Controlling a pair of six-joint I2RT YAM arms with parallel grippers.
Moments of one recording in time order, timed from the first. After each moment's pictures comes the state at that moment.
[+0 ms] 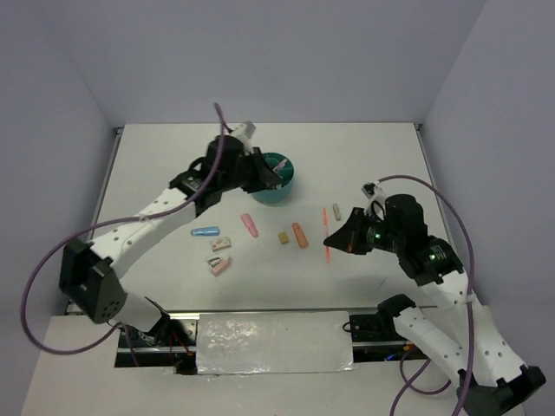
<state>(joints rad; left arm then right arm) -0.65 1.51 1.33 -0.31 0.13 -0.76 0.36 0.67 0.83 -0.75 -0.46 0.62</state>
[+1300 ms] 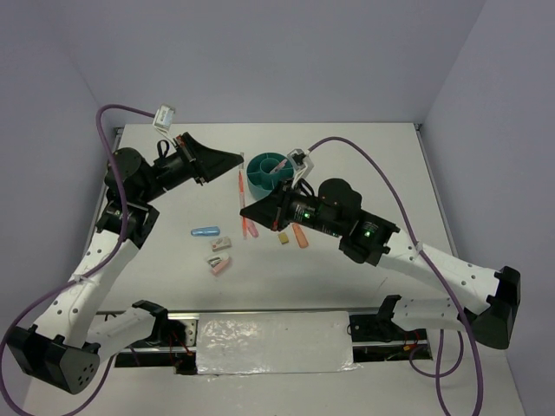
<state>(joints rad) -0.31 1.01 1.07 0.17 0.67 -1.00 0.98 1.13 1.04 0.04 -0.13 0.79</state>
